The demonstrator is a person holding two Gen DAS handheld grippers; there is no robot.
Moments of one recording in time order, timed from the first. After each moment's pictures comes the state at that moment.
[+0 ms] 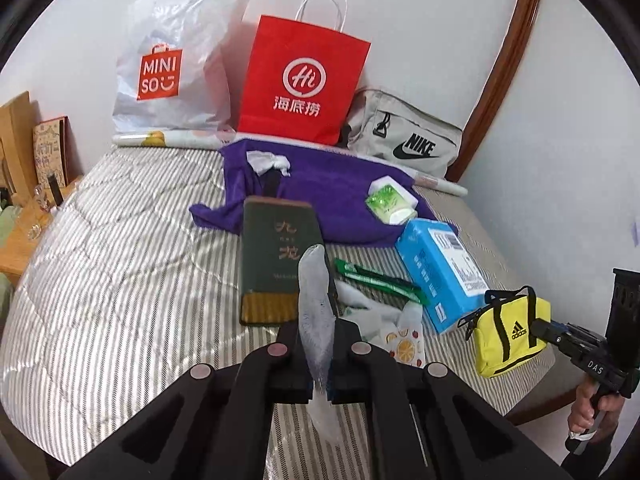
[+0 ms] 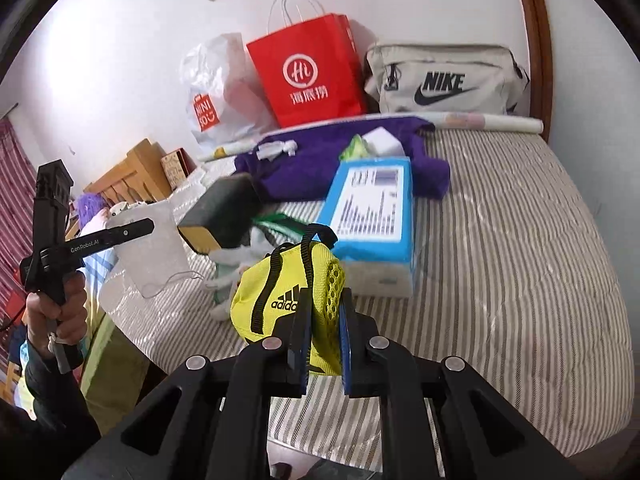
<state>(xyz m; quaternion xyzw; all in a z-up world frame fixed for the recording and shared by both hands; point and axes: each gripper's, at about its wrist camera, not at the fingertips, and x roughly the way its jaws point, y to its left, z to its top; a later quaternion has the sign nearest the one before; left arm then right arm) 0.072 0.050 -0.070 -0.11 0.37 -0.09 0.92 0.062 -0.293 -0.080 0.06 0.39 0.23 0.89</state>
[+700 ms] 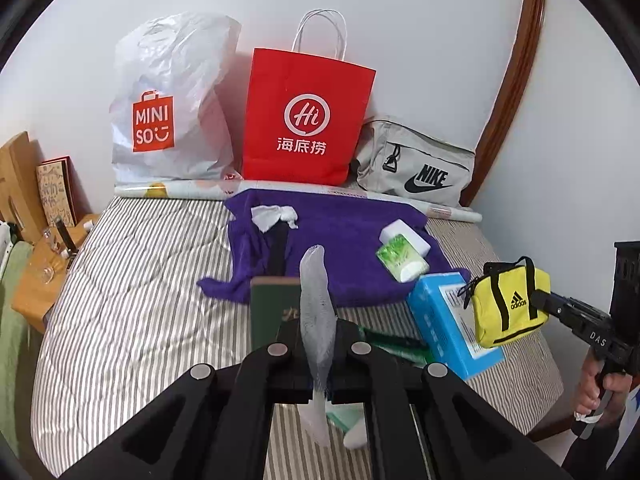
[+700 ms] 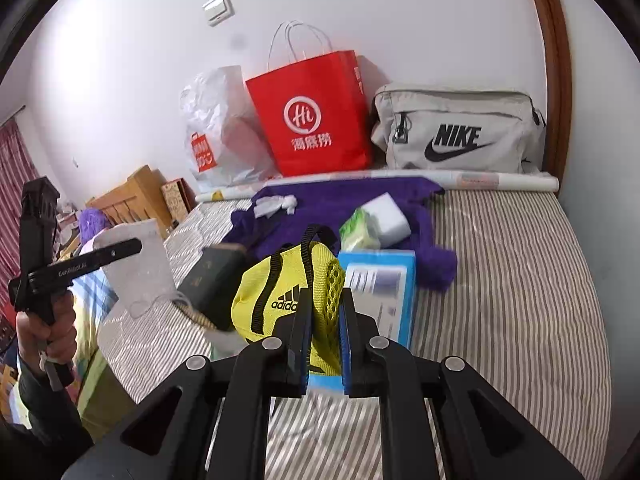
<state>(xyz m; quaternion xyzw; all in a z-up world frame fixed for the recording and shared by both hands) 0.132 0.048 -0.020 -0.08 0.36 -0.07 0.93 0.148 -0.283 -0.036 0.06 0.35 0.24 0.90</state>
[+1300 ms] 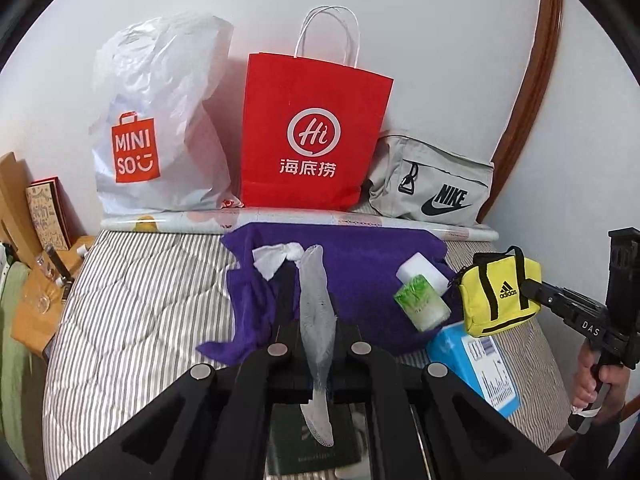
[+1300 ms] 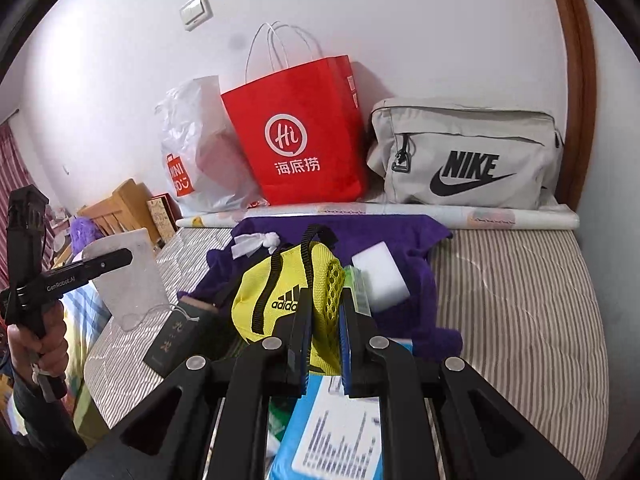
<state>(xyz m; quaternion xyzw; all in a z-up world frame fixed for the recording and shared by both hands) 0.210 0.051 -0.008 -0.07 0.36 -0.06 0.93 0.240 -0.262 -0.028 0.06 0.36 0.24 0.90</state>
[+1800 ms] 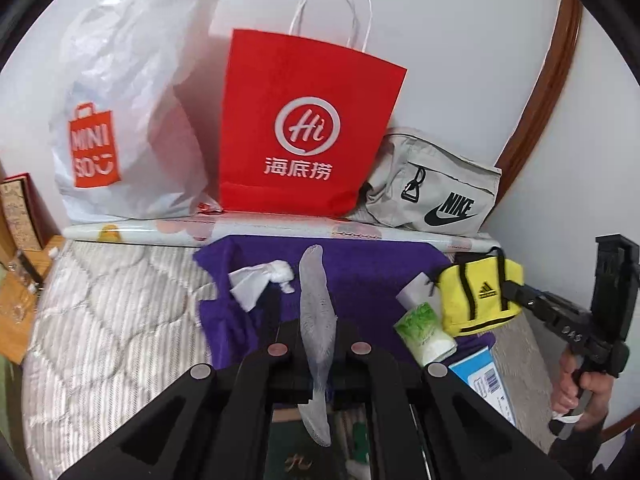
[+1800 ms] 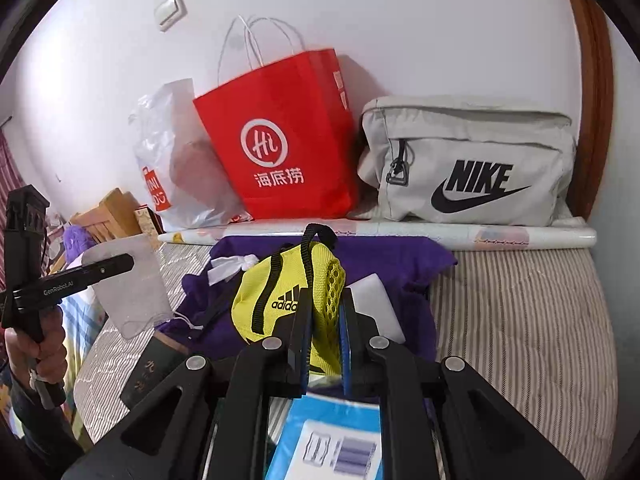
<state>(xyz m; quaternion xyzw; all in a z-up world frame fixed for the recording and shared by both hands) 0.282 0.050 -0.026 -0.10 0.39 -0.09 0.91 0.307 -0.252 -0.045 0.07 0.37 0.23 0.90</state>
